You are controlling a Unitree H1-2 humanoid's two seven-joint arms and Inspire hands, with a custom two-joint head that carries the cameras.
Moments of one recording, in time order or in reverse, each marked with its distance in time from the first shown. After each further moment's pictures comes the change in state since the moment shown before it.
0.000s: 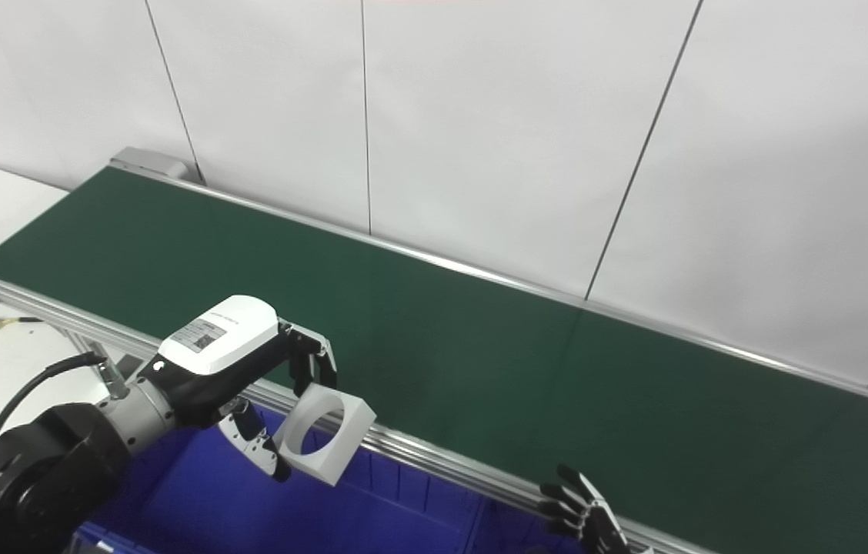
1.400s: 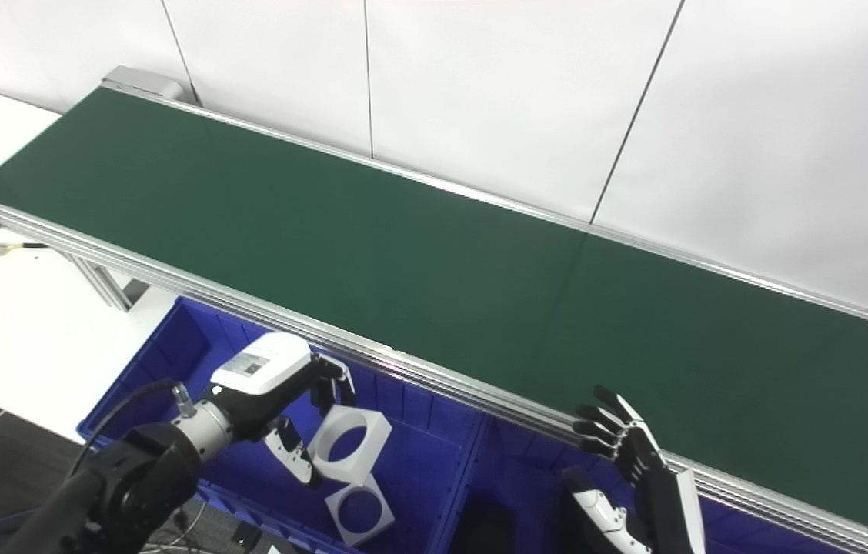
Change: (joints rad) left arm 0.091 -0.145 -0.156 0.444 0.109 -0.137 0.243; right arm 0.004 -0.053 -0.070 -0.095 0.046 0.055 0.064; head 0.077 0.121
